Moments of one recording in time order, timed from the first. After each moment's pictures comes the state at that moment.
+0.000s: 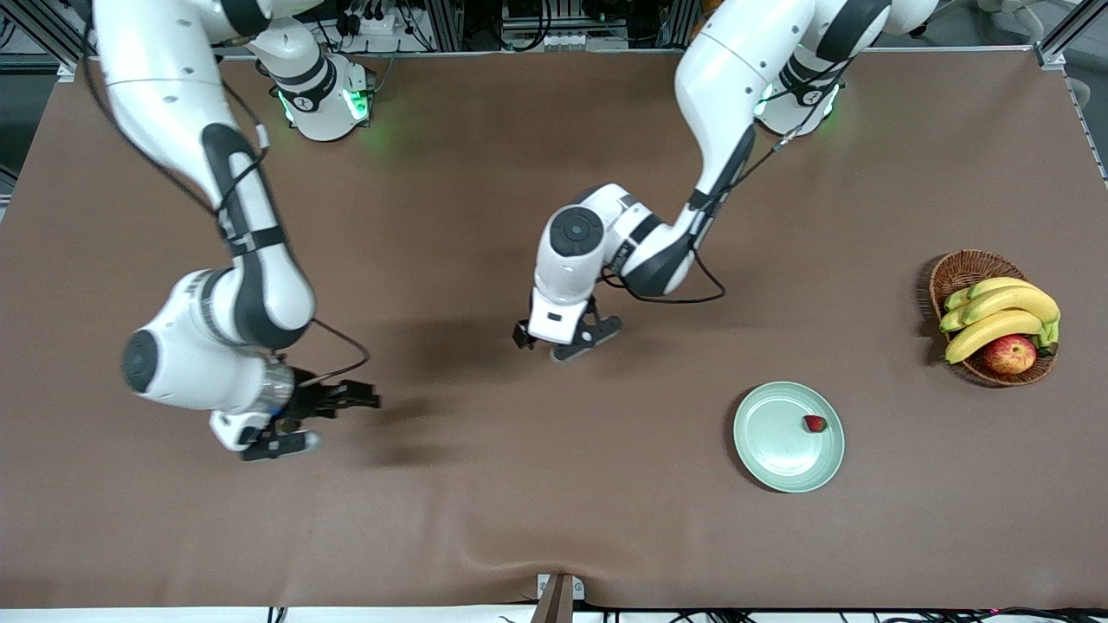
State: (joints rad) left arm -0.75 0.83 -0.07 -1.38 0.01 2.38 -1.32; right arm 0.22 0.65 -0.17 -1.53 0.54 2.14 -0.30
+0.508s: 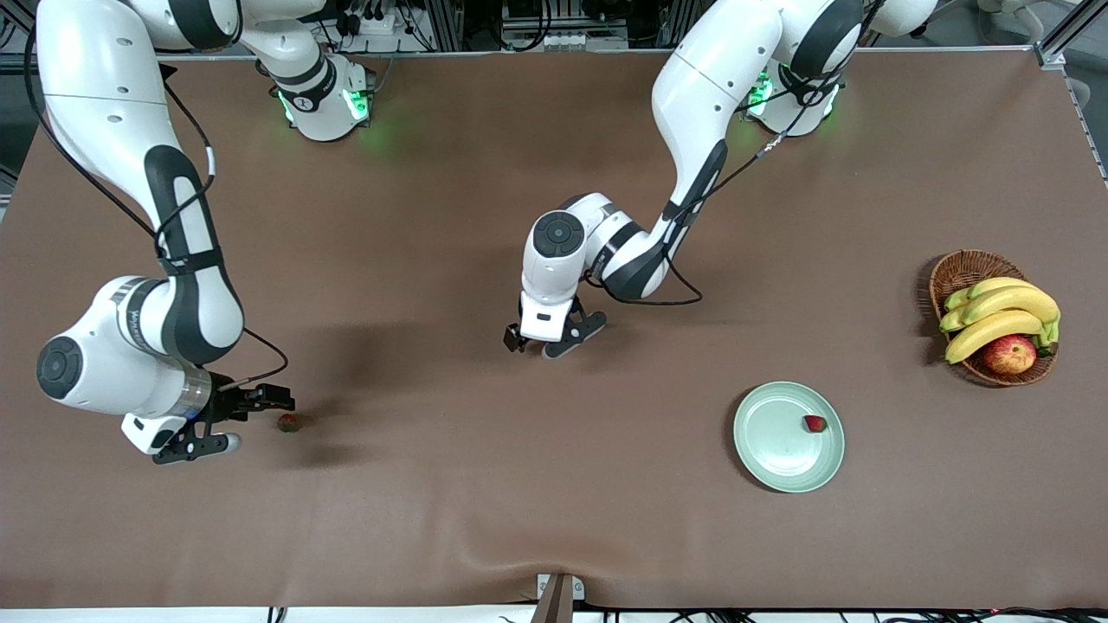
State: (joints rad) left arm -0.79 0.91 -0.03 -1.36 0.01 2.44 -1.50; right arm 0.12 0.67 -0.16 -1.56 0.33 2.19 -0.38
